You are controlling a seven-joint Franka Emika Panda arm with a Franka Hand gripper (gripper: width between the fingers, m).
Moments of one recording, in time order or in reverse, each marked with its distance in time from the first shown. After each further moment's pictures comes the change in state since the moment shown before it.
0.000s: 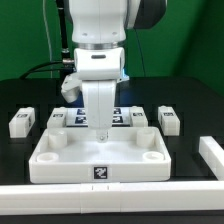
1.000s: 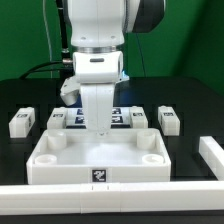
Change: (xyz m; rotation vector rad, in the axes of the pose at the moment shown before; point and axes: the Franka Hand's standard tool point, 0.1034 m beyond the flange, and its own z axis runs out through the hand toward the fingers) arm 0.000 -0.001 0.001 0.004 0.000 0.000
